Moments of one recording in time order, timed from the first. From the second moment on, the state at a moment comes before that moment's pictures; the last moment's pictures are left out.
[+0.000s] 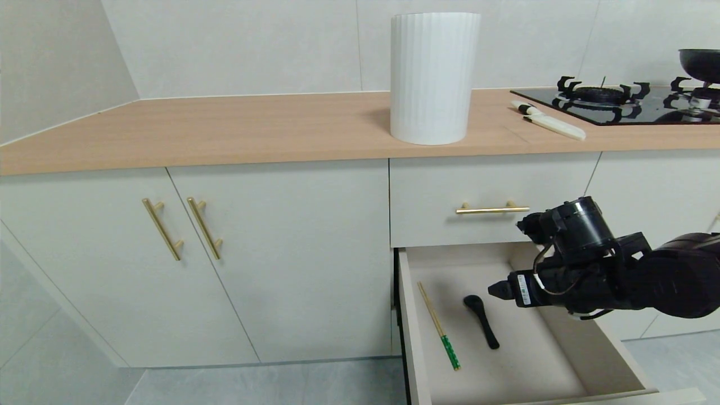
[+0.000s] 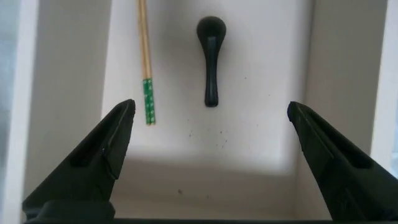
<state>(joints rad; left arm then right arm) 0.00 0.00 0.00 0.00 -0.06 0.03 0.42 1.80 -0.91 -0.09 -0.18 0.22</state>
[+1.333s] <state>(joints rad) 0.00 0.00 0.00 0.00 -0.06 0.03 0.64 1.63 -0.90 0.47 -0.18 0.12</state>
